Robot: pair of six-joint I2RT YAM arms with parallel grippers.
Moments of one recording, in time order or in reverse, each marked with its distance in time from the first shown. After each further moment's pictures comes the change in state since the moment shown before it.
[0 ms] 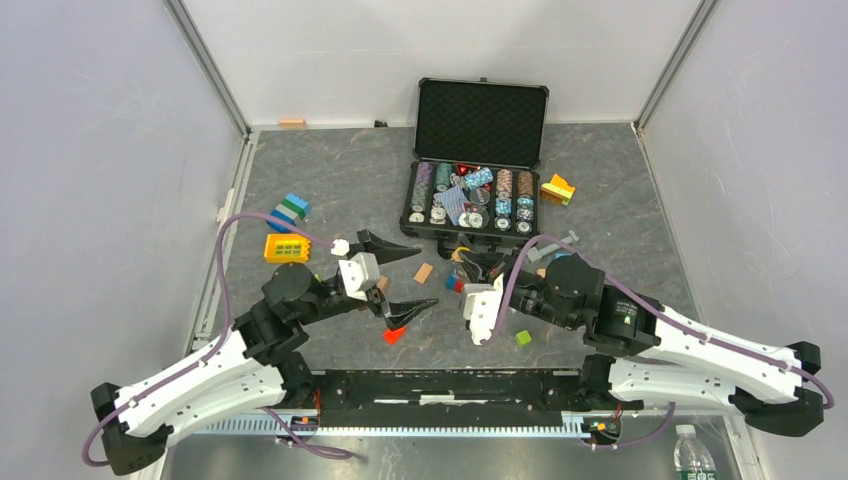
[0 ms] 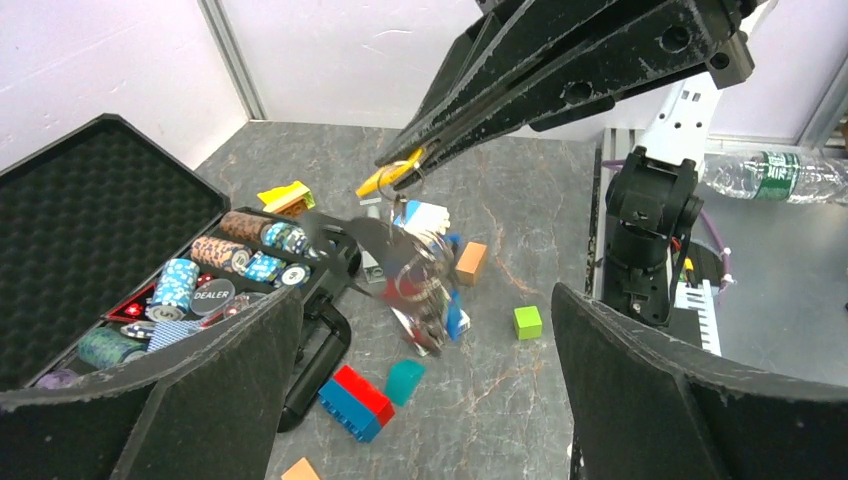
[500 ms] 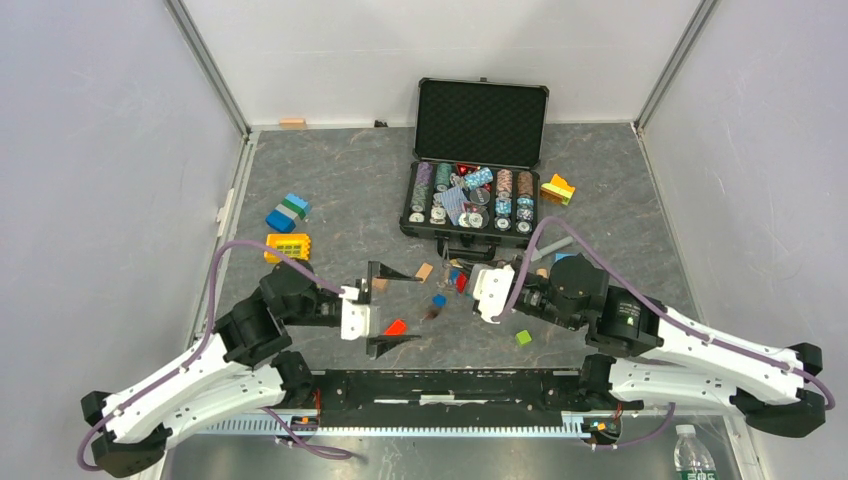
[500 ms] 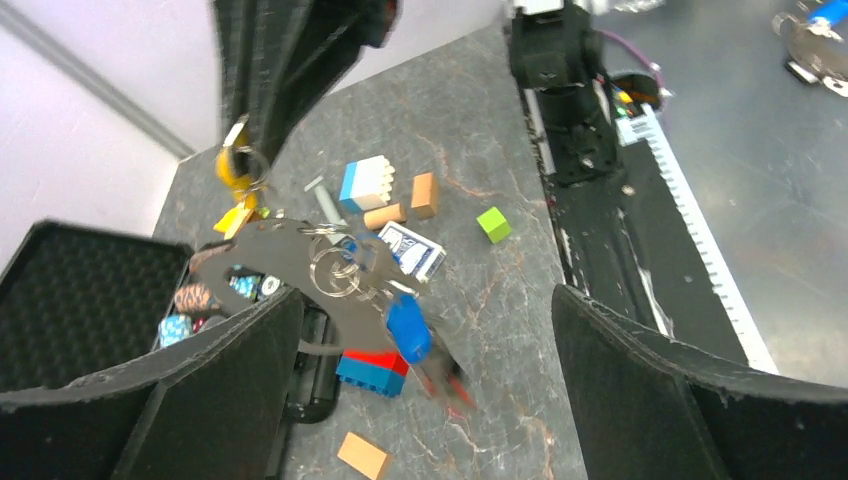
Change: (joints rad) left arm 0.000 -0.031 0.111 -0.396 0.307 0.454; right arm 0.000 -0.015 -0.006 0.026 -0.030 0.314
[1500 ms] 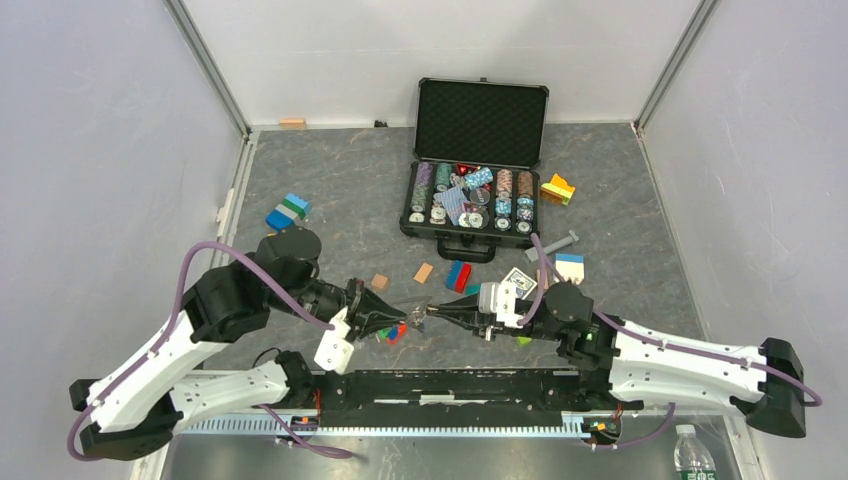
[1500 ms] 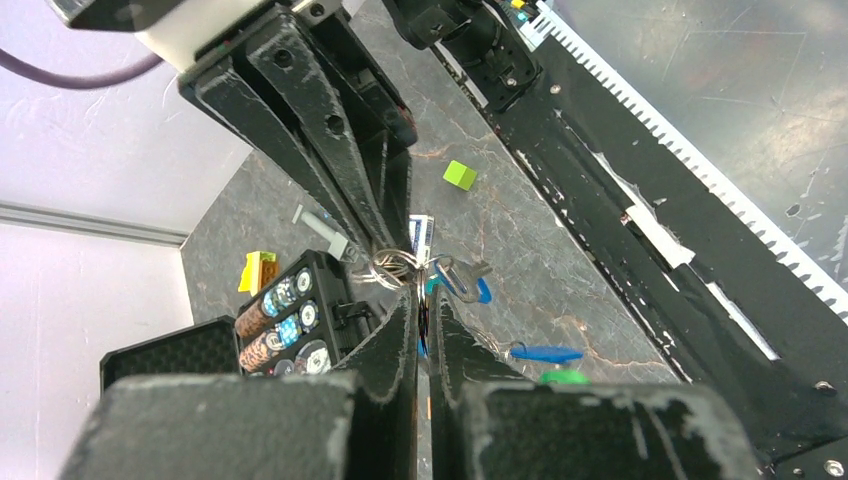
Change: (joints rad) left arm 0.000 0.209 0.463 -0.636 0.153 0.554; right arm -0.005 0.008 -0.402 0.652 -0.350 0.375
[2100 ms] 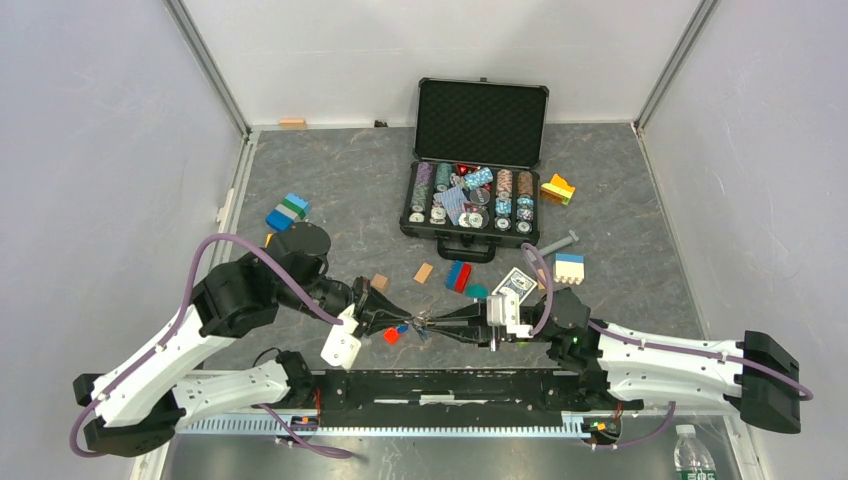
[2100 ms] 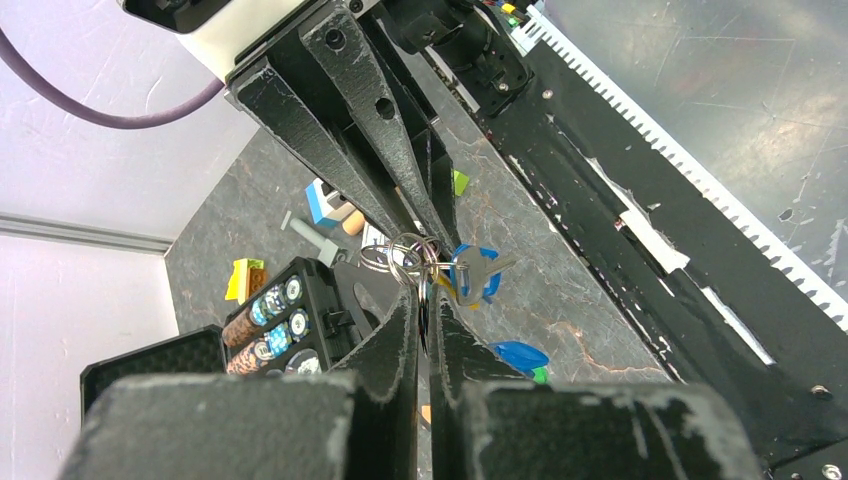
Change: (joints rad) left arm 0.000 0.029 0.002 0.006 0.016 0.000; right arm -0.004 0.062 -0.108 0.300 -0.143 0.040
